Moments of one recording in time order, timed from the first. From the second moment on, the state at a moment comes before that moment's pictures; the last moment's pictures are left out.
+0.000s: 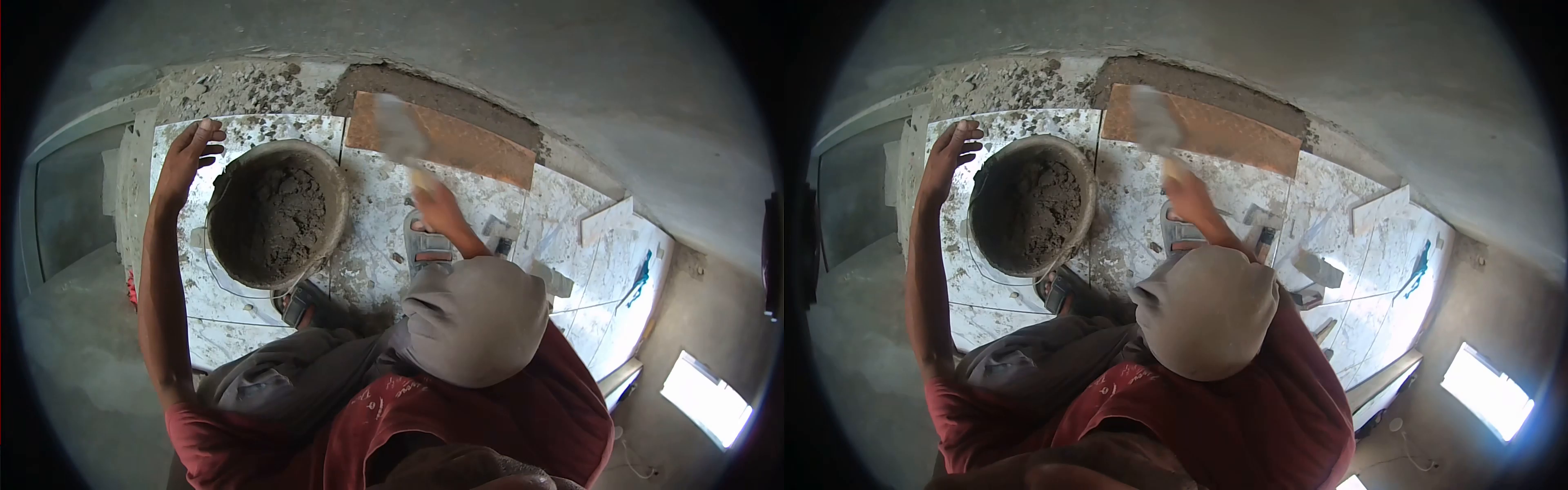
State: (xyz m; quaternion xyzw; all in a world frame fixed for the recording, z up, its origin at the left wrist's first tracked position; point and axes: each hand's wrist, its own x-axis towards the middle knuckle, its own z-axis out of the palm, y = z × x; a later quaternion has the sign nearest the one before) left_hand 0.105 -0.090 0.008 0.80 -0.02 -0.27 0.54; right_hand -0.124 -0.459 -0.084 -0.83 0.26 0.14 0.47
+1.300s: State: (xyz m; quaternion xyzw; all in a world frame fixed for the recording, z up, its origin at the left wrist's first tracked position) left_hand 0.135 -0.020 -0.013 0.86 0.20 -0.32 0.34; right_hand -0.093 -0.515 -0.081 -0.76 -0.04 0.16 0.63
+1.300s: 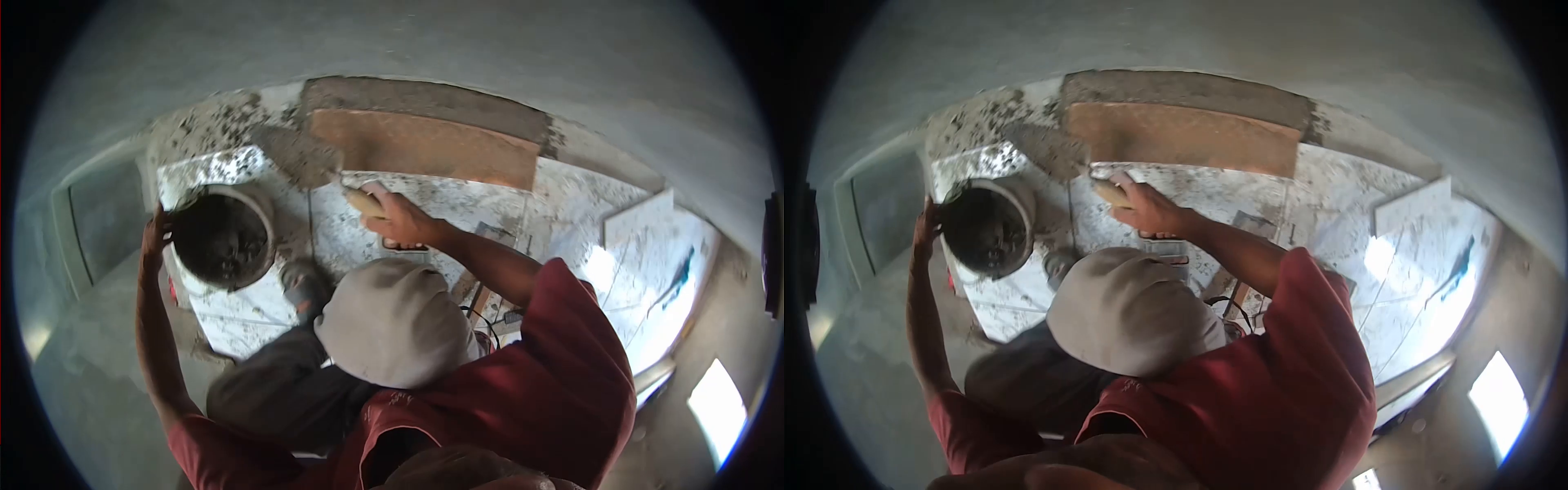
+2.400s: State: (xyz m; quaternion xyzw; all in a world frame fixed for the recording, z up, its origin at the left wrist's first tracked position) left_hand 0.058 -0.098 0.001 0.81 0.02 -0.09 0.59; right_hand 0.068 -0.293 0.097 -0.85 -0.37 0.36 0.00
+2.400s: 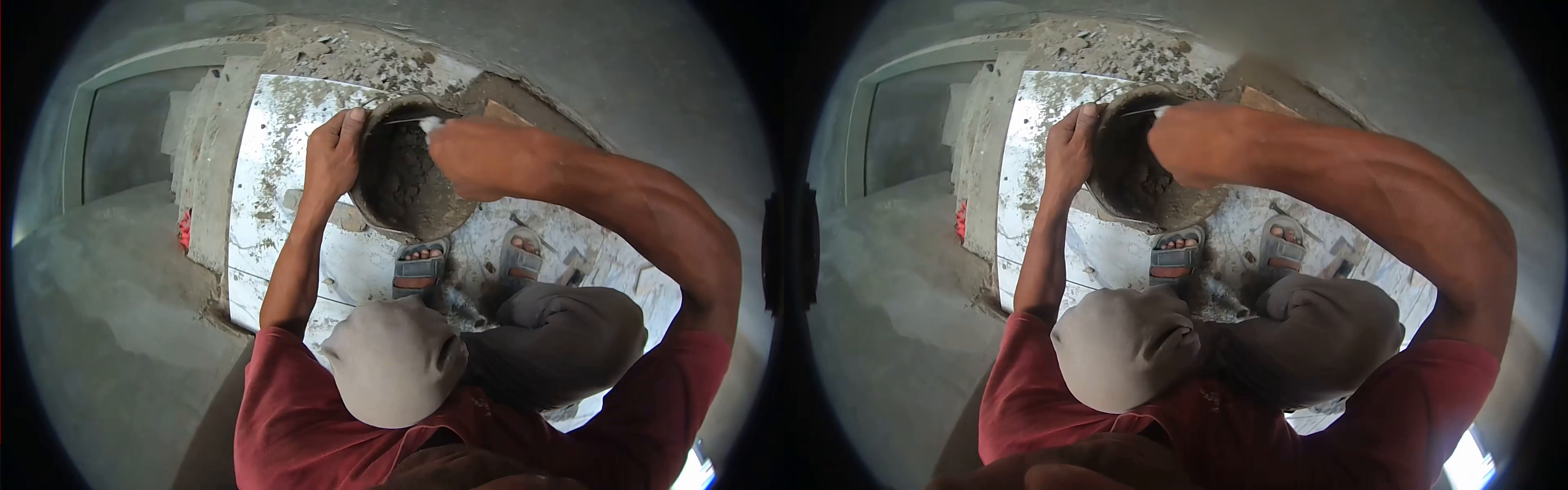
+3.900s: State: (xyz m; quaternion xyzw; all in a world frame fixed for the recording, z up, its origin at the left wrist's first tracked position) left_hand 0.052 -0.163 0.006 0.76 0.02 -0.08 0.64; right_hand 0.000 -0.387 0.016 -0.93 -0.13 0.33 0.02
